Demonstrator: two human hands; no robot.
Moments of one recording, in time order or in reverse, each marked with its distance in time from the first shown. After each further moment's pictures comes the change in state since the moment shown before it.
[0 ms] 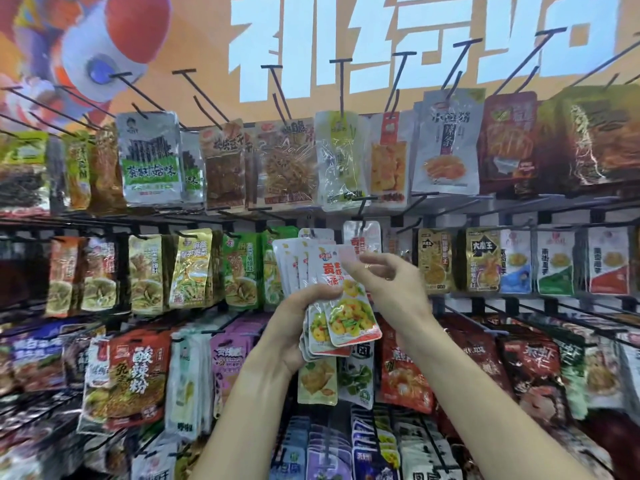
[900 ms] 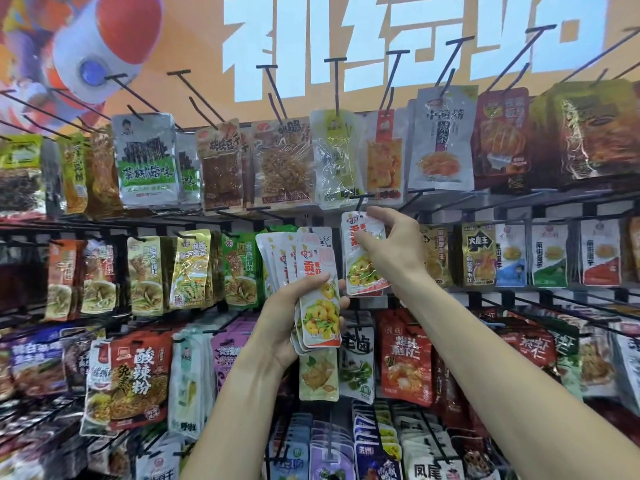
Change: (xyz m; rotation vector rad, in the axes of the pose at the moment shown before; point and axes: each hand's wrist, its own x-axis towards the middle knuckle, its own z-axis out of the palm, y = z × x) left_hand -0.005 0.009 -0.002 -0.060 -0.007 0.021; right_hand 0.051 -0.022 0.002 -0.231 0.151 -0.234
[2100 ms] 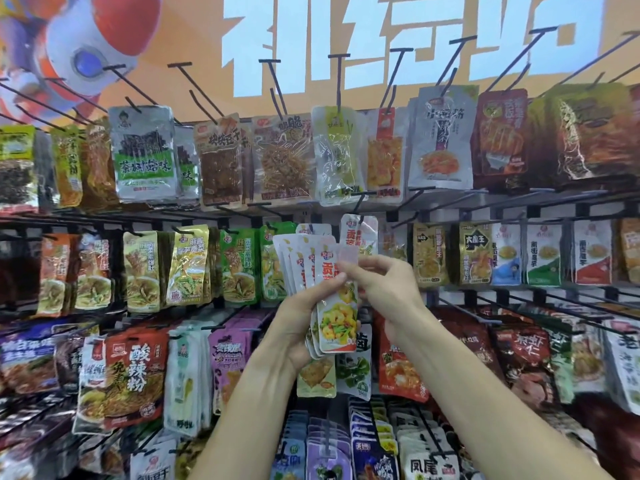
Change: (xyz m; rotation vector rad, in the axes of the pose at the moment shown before) left_hand -0.001 -0.015 0.006 -0.025 -0.042 0.025; right_hand -0.061 -0.001 0.003 0.394 -0.183 0.418
